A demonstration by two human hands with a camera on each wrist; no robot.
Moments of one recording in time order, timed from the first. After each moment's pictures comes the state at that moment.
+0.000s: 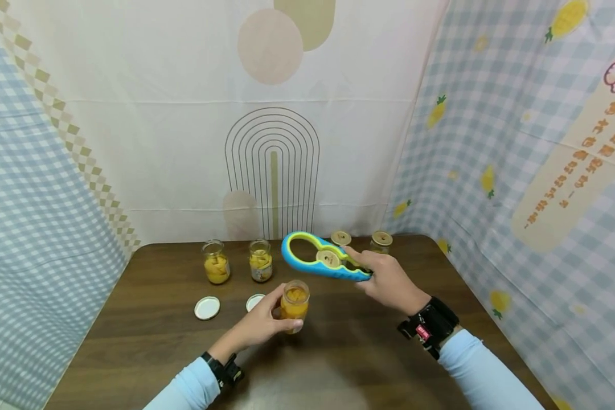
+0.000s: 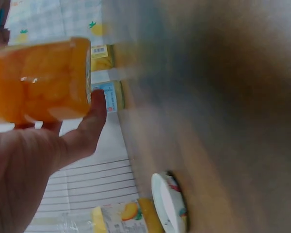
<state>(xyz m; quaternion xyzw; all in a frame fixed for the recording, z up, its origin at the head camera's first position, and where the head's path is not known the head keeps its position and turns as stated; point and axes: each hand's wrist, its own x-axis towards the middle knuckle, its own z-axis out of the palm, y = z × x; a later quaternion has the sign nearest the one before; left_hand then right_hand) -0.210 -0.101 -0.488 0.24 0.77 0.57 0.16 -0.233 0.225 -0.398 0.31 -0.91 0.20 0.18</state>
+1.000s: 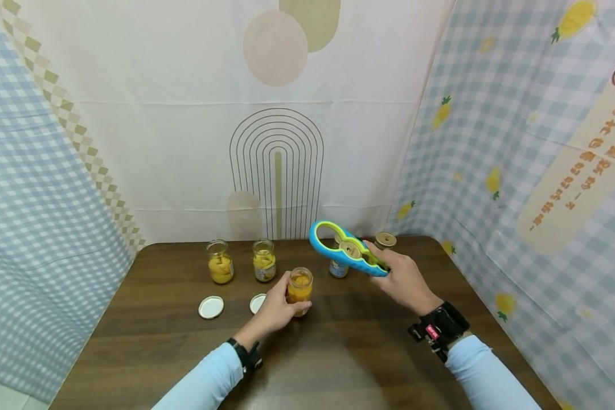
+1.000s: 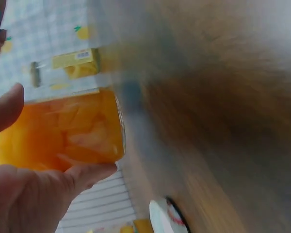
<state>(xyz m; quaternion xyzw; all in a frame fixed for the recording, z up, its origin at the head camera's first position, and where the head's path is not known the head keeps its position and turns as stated) -0.236 -0.069 -0.501 0.15 0.84 0.52 0.03 -0.245 0.252 -0.418 0.21 -0.94 0.22 0.18</state>
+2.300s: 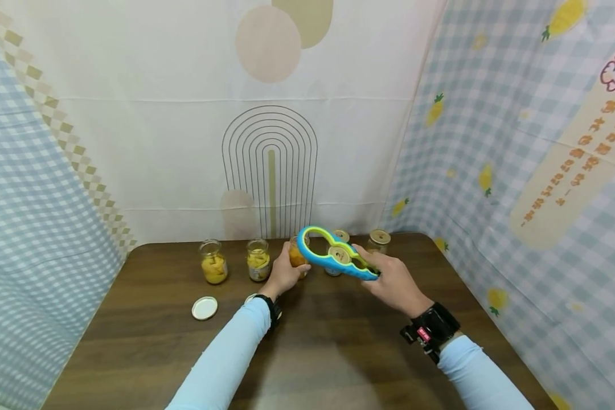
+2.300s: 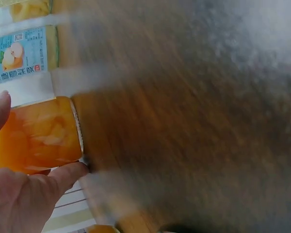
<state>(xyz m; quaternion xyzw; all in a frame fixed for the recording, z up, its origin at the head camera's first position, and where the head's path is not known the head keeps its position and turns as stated) -0.335 -0.033 -0.520 0.07 0.84 0.53 0.00 -0.239 0.244 -0.420 0.21 -0.94 0.21 0.16</state>
